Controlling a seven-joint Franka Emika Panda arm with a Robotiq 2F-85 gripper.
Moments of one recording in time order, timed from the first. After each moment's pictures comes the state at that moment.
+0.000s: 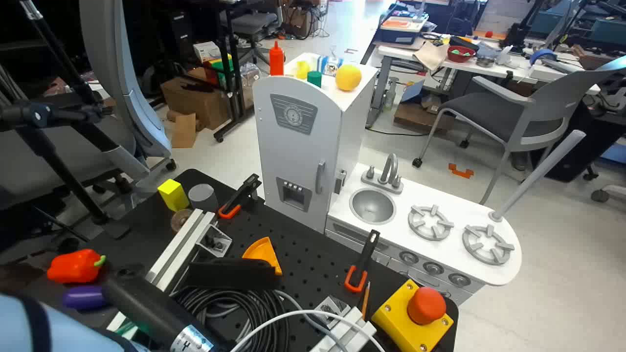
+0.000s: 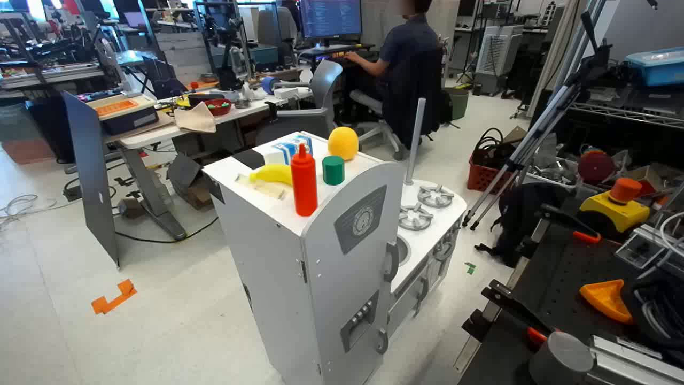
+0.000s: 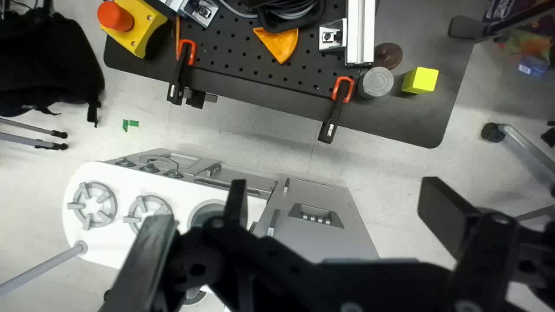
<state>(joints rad) 0.13 -0.37 0.24 -2.25 -0.04 1.67 0.07</state>
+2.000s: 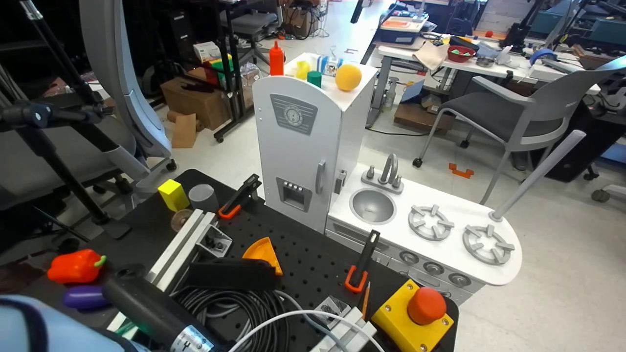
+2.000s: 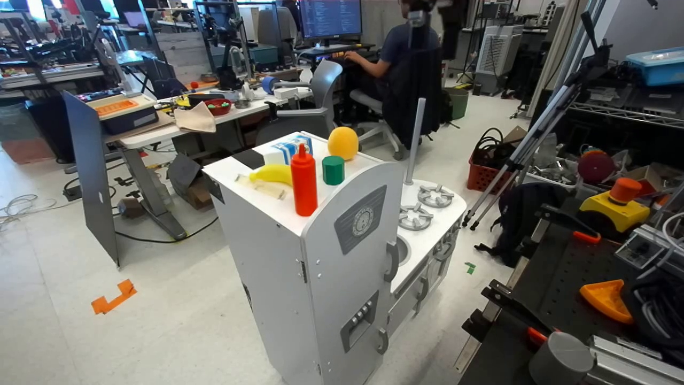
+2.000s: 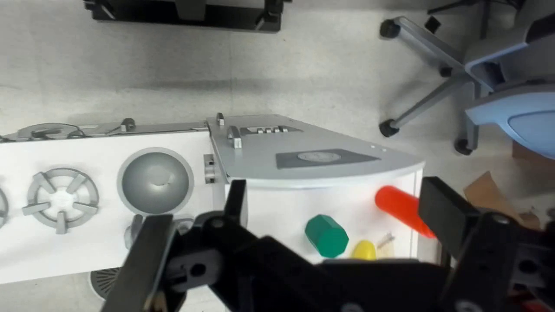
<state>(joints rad) 0.05 0.11 0.03 -1.93 0.23 1.89 -0.10</state>
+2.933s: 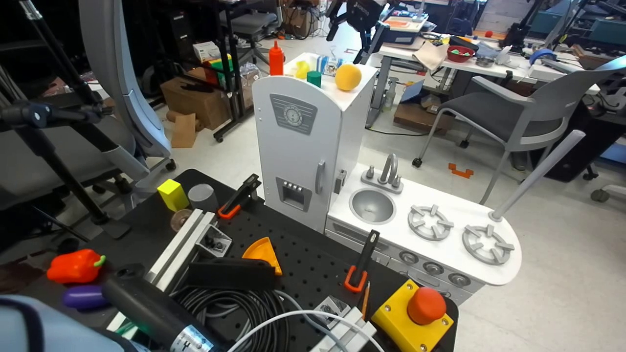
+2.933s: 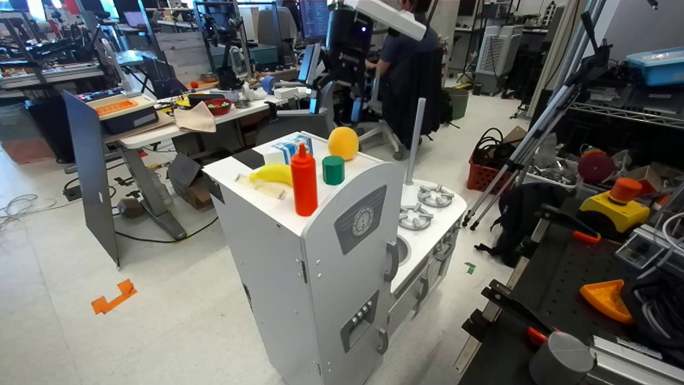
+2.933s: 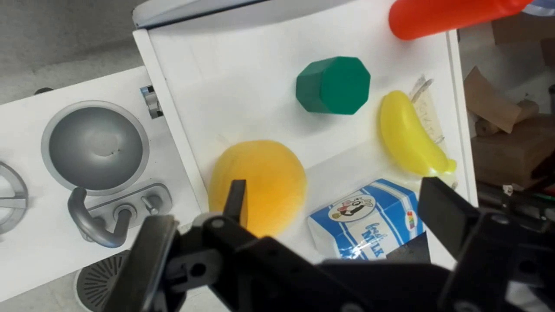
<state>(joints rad) 0.05 0.68 0.04 -1.41 0.35 2.00 0.08</state>
